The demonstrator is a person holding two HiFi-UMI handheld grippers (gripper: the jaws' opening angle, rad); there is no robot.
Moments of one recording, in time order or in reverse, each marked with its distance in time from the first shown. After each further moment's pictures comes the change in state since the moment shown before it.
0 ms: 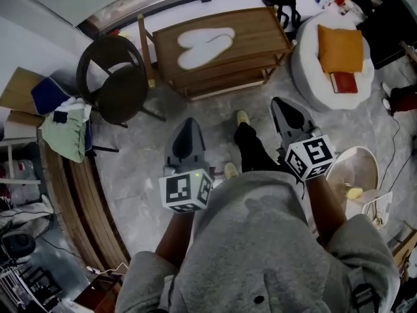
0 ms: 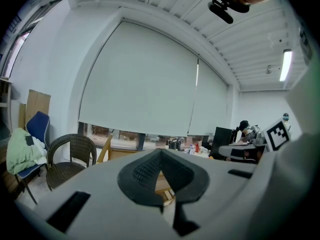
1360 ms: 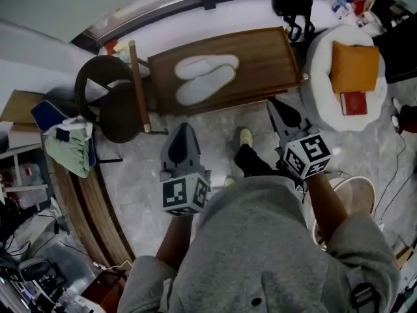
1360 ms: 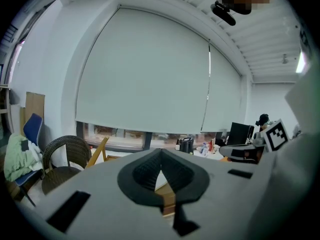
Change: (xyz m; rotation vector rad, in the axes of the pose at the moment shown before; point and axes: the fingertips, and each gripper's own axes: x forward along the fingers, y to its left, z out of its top) left arm 0.197 0.020 0.041 0.003 0.070 0.104; right arm 0.169 -0.136 0.038 0.042 0.061 0.113
